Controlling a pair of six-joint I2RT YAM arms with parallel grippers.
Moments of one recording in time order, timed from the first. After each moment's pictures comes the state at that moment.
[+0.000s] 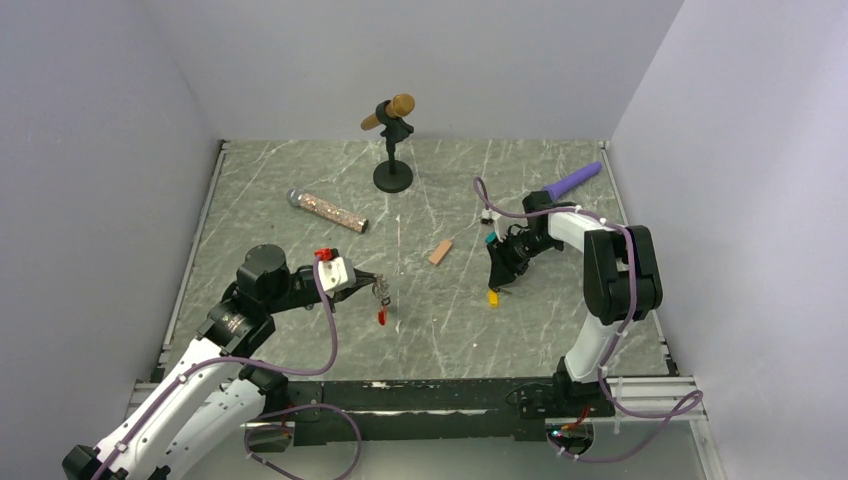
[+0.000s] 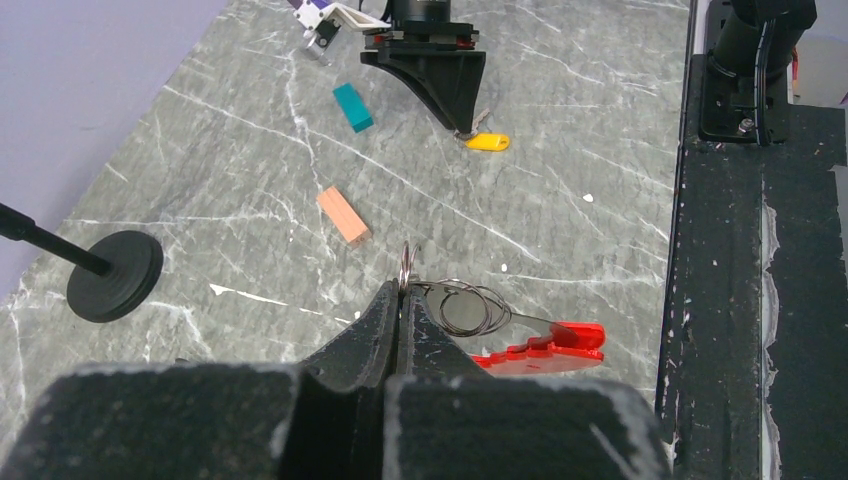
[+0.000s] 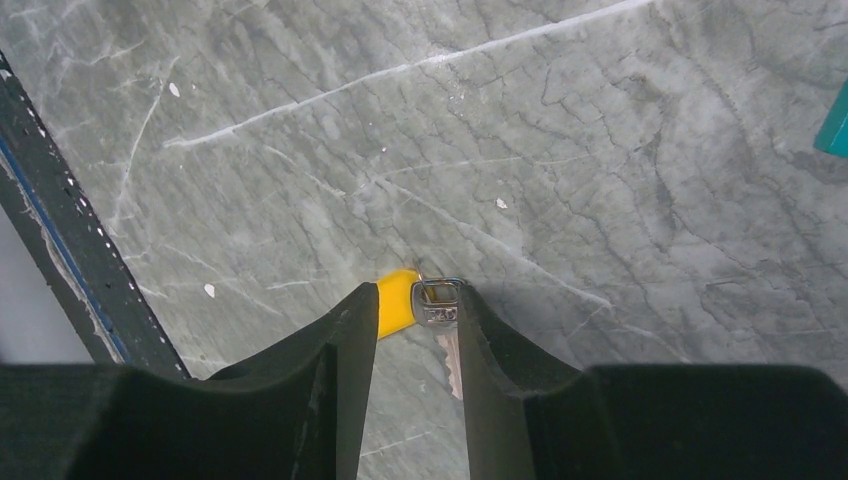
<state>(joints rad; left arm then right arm) -0.54 0.64 0.63 -0.21 0.65 0.36 0.12 1.80 1.06 -0.76 -0.72 -0.67</state>
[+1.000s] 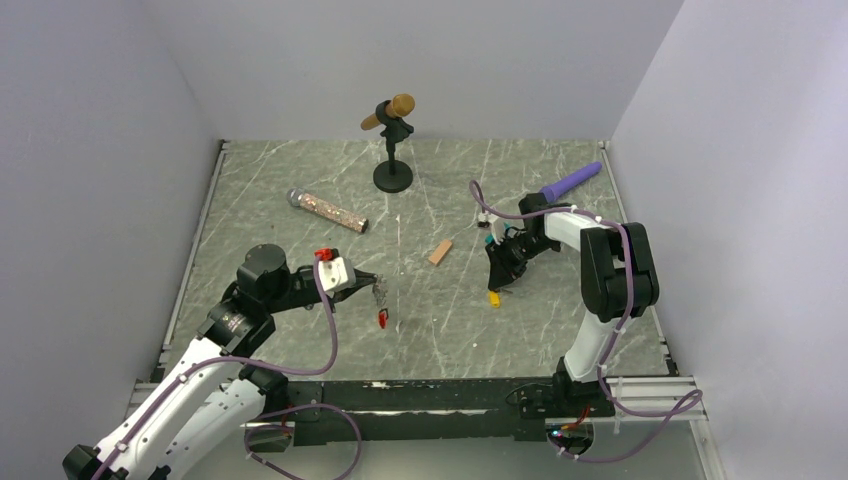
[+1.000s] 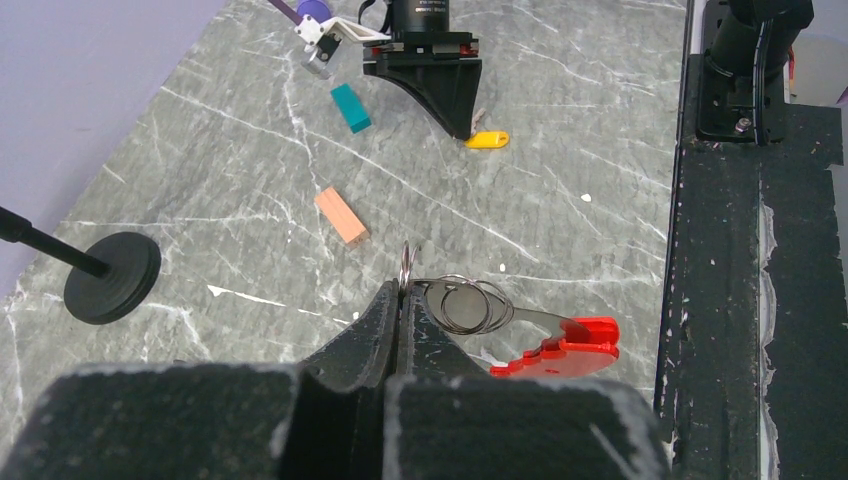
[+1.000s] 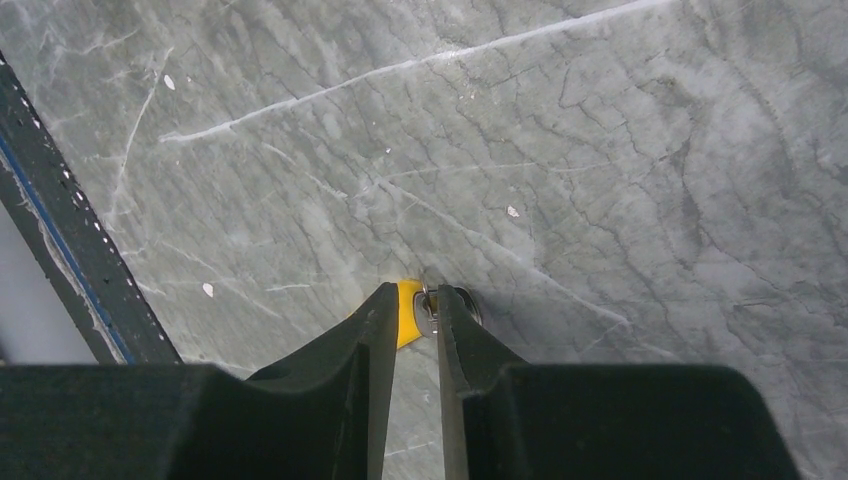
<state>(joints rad) -0.53 0.64 0.63 -0.21 0.66 0.36 0.14 1.82 1.06 -0.76 -0.71 -0.67</state>
